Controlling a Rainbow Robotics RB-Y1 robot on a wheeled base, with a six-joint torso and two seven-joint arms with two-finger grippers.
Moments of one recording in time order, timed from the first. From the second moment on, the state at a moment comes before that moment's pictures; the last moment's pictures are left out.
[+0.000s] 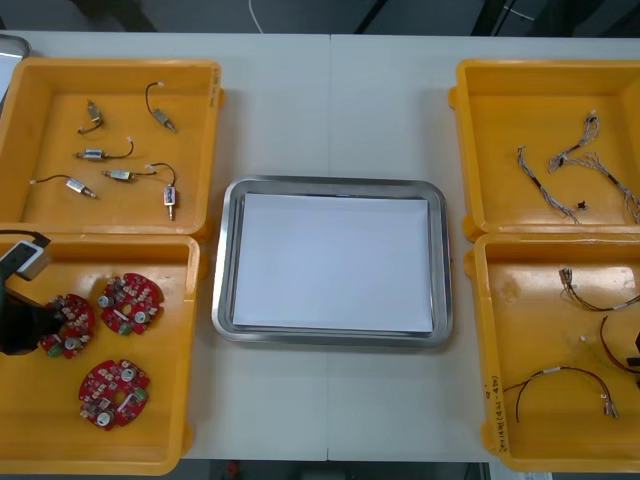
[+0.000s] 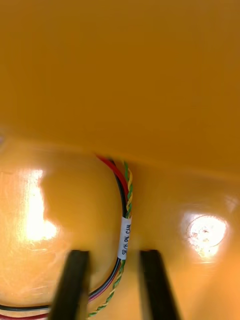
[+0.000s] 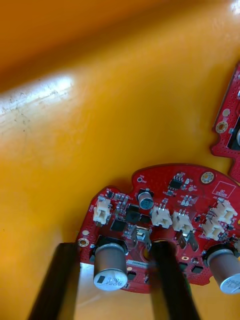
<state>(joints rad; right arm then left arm) 0.16 -0.53 -0.40 -1.82 -0.64 1.44 0.44 0.10 1.15 -0.10 -1.78 1.15 0.99 -1.80</state>
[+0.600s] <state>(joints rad) 0.17 -0.53 -0.40 -1.84 -0.64 1.43 0.44 0.10 1.15 -0.09 -1.78 1.16 1.04 -1.80</state>
